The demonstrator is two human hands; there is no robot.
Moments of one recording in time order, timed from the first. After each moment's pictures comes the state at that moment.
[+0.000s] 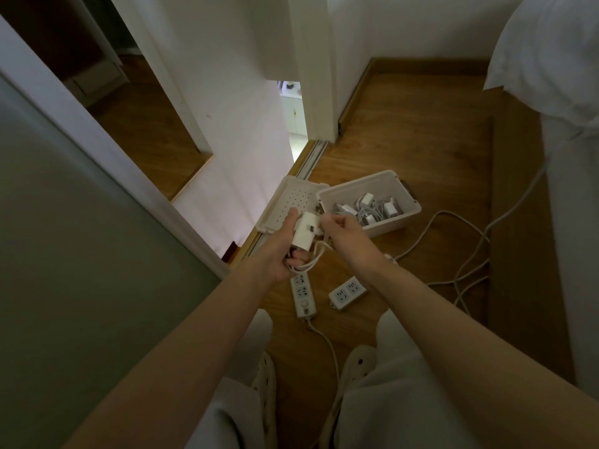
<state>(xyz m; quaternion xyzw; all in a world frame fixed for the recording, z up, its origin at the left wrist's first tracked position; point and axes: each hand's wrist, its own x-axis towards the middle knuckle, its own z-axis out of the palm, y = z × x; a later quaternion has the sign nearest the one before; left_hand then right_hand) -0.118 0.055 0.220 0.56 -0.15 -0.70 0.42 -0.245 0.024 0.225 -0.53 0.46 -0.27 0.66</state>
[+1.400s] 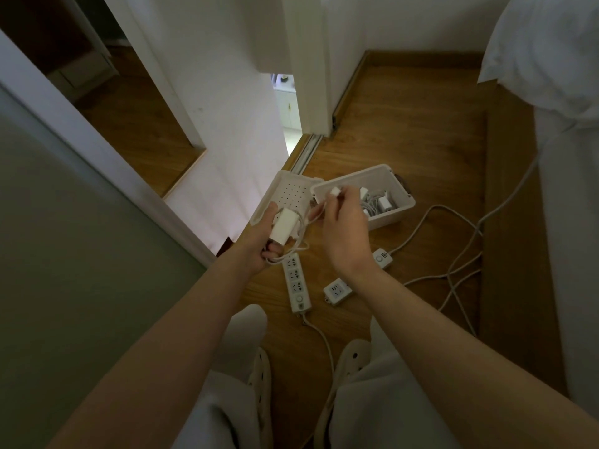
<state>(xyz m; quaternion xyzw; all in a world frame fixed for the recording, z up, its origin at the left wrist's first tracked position) -0.089 0.047 0.201 0.61 -0.16 -0.64 0.43 -0.237 0.038 0.244 -0.56 0.46 -0.45 0.53</state>
